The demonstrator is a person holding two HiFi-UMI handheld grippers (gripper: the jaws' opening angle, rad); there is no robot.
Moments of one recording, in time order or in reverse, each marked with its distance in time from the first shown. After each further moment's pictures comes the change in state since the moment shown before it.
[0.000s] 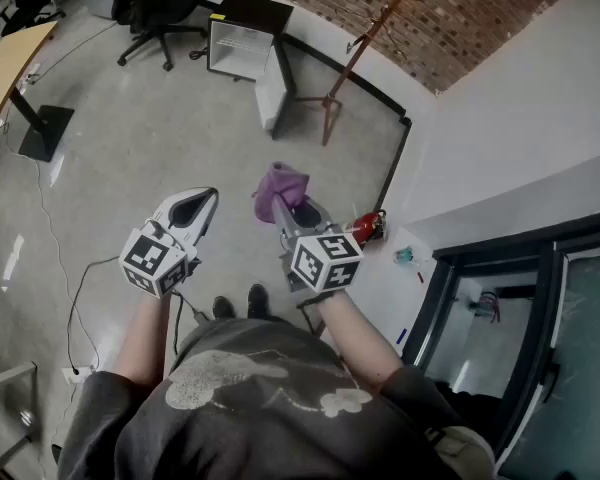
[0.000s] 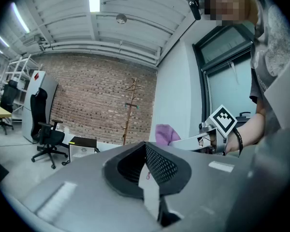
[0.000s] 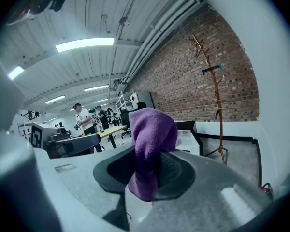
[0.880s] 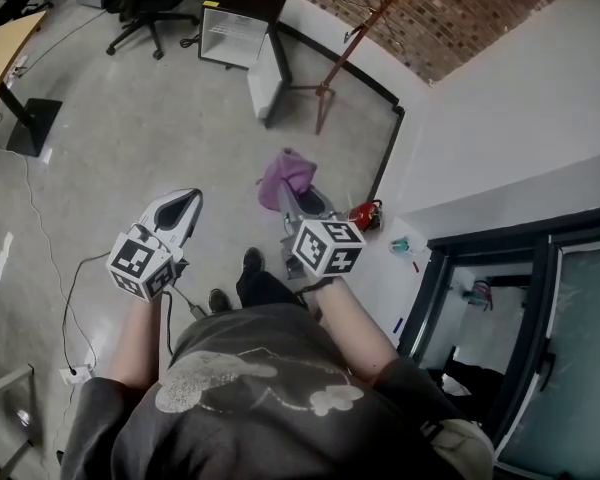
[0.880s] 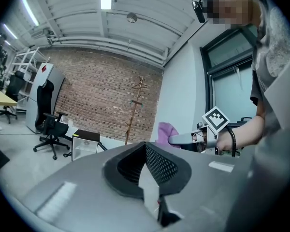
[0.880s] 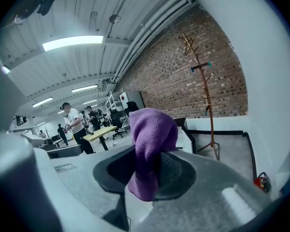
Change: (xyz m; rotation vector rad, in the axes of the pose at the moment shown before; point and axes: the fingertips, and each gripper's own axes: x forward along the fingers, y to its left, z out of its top) left arm -0.026 0.029 -0.022 -0.085 0.025 0.014; right arm 0.023 -0.018 -0.004 0.071 -0.002 -0.106
